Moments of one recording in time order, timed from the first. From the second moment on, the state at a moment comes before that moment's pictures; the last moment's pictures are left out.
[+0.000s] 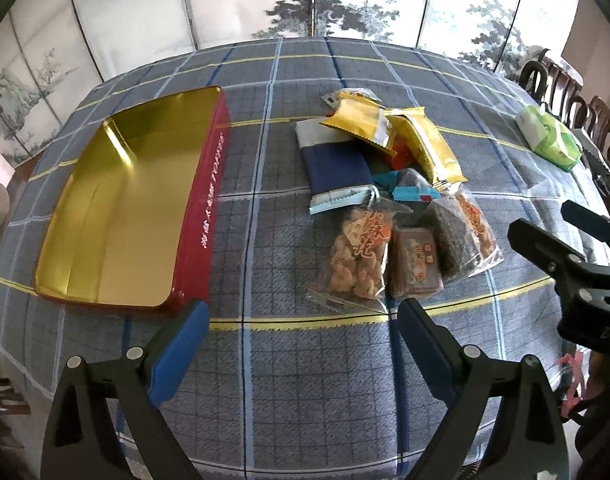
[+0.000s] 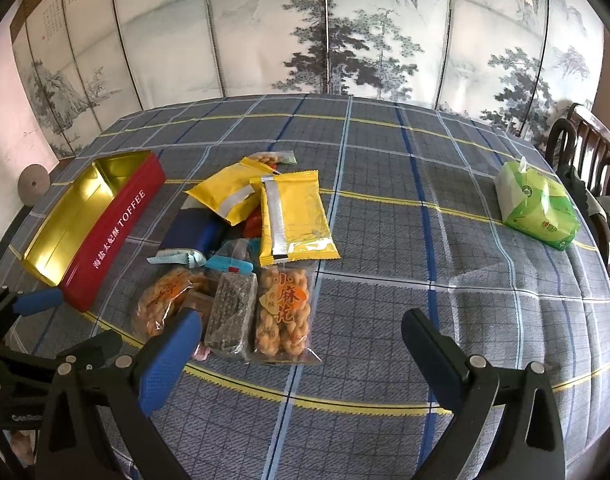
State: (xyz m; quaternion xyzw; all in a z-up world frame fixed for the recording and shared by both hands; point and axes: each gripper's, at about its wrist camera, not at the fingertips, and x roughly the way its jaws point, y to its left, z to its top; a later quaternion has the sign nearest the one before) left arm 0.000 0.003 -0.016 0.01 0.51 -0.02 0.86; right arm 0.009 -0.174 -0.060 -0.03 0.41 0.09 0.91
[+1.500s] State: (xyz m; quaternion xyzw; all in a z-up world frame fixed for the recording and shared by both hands) left arm -0.006 0.006 -0.013 0.04 0.50 -0.03 0.86; right arm 0.003 -0.175 -0.070 -0.06 0.42 0.09 0.90
